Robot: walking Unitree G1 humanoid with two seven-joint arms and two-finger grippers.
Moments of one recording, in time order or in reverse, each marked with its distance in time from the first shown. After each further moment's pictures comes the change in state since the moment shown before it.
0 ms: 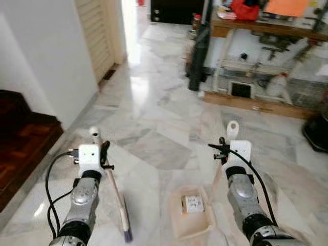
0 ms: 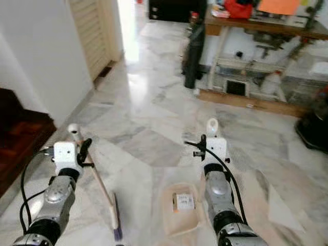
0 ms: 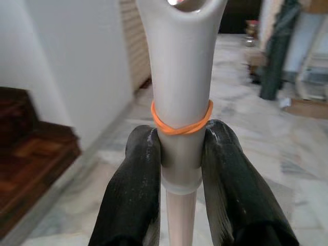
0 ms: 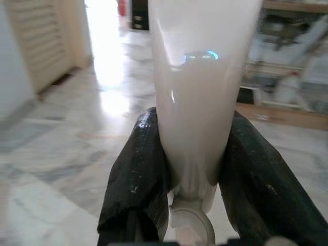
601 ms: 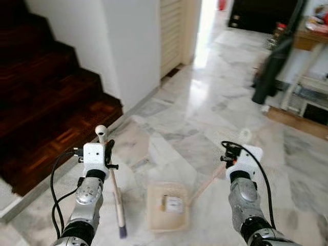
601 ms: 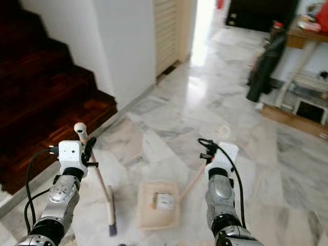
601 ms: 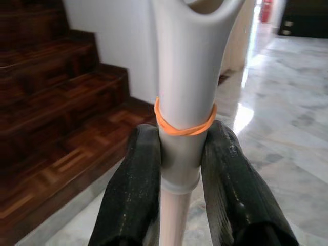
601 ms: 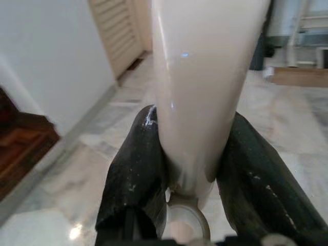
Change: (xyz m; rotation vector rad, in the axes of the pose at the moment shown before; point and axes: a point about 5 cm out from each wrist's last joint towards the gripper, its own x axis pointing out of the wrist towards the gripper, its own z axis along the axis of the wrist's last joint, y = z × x) left arm 0.001 -0.006 0.004 0.008 -0.021 -0.021; right arm -0.004 -0.011 -0.011 0.253 0.070 -0.105
